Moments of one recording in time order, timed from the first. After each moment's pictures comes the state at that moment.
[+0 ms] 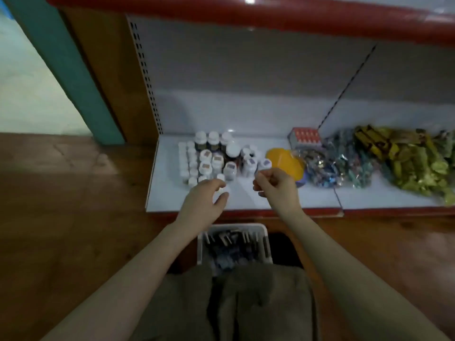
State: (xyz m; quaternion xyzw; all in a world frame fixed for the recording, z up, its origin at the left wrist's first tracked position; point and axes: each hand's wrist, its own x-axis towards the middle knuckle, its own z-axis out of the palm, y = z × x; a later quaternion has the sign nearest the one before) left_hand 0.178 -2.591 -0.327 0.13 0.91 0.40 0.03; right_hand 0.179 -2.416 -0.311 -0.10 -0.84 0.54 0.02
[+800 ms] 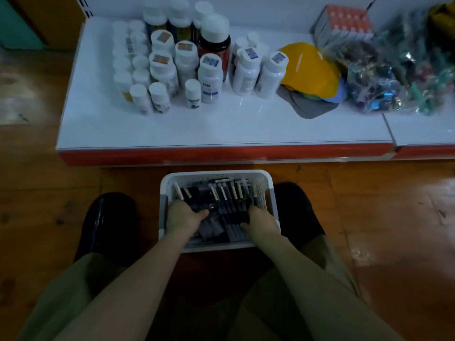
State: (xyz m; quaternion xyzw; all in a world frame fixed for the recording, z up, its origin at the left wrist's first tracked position) left_hand 0.191 -2.543 -0.651 -0.25 0.84 0.37 0.31; right_hand 0.220 -2.379 -0.639 -0.14 -0.90 0.18 -0.36
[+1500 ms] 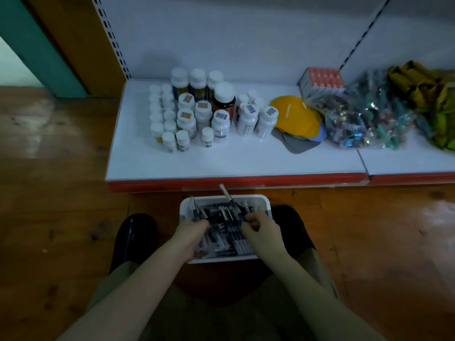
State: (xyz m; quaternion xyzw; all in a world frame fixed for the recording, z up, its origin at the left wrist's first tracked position) left_hand 0.205 -2.558 -0.518 -0.36 0.65 0.57 0.35; right_hand 0.237 -2.403 -0.516 -0.17 -0.86 0.44 -0.19
